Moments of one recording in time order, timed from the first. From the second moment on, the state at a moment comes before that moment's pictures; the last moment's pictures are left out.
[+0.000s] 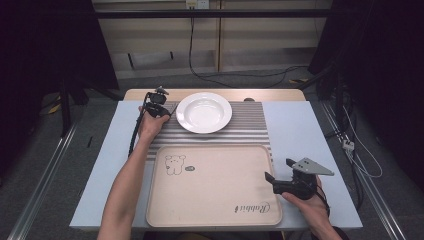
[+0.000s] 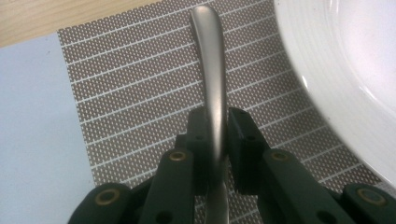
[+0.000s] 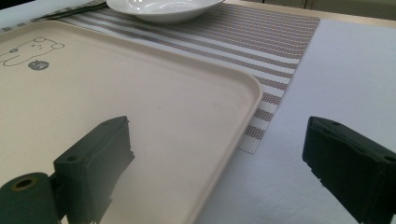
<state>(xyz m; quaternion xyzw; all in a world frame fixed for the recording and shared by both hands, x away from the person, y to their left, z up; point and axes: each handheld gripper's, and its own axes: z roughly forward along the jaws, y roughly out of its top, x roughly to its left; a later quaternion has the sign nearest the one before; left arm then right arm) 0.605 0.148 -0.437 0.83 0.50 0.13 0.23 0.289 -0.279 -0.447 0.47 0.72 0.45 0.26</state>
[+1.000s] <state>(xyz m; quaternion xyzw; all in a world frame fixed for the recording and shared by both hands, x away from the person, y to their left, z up) 0.582 0.164 -0.404 0.83 0.48 0.15 0.25 0.289 -0.277 -0.447 0.46 0.72 0.45 0.26</state>
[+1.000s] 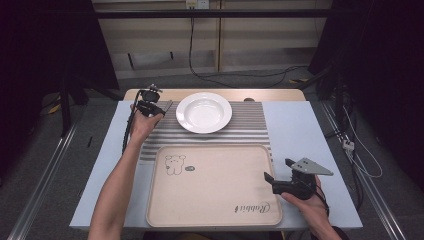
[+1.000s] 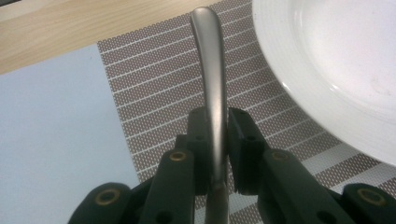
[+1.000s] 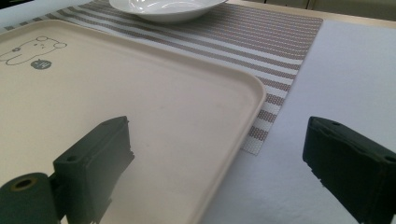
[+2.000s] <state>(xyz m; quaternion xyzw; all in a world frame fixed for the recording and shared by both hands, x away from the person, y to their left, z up) 0.554 0.157 -0.368 0.84 0.45 0.16 0.26 0.287 -0.276 -0.445 0.46 0.72 0.46 0.26</state>
